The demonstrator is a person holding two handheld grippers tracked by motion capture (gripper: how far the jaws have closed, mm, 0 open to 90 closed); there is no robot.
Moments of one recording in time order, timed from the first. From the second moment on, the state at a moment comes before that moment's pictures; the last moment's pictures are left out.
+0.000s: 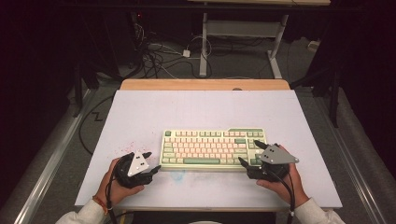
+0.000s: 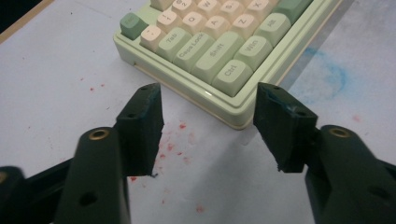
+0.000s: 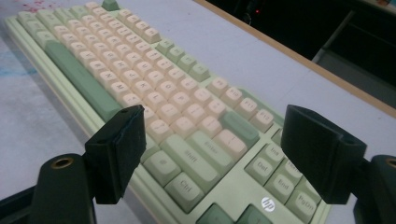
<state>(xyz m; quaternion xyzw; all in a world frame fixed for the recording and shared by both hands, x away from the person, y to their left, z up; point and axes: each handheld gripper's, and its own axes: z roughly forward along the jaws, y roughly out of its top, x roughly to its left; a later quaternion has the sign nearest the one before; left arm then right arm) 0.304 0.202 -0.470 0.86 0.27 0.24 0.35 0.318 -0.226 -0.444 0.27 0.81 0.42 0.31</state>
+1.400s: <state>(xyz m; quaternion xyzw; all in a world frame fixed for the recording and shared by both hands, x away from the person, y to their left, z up) 0.345 0.141 -0.433 0.89 0.22 0.19 0.35 0.299 -0.226 -0.463 0.27 0.83 0.40 0.28</state>
